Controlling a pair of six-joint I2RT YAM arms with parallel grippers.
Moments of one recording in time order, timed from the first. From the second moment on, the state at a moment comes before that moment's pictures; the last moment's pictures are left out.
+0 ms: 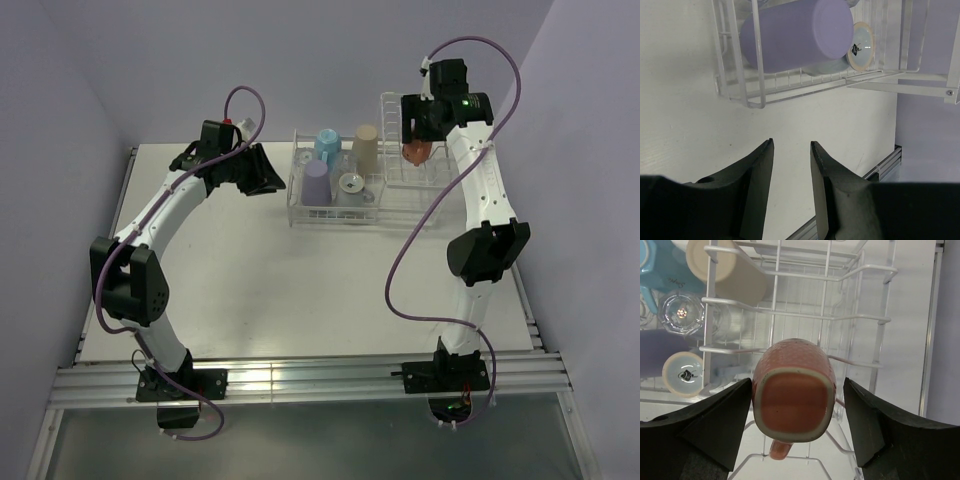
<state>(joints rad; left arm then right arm) -0.30 1.75 1.58 -0.56 0.46 -0.57 0.11 2.00 2.34 -1.12 0.09 0.02</state>
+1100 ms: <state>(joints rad) -0.39 1.39 1.48 -0.58 0.27 -0.54 0.40 1.11 1.58 -0.77 0.14 0.30</state>
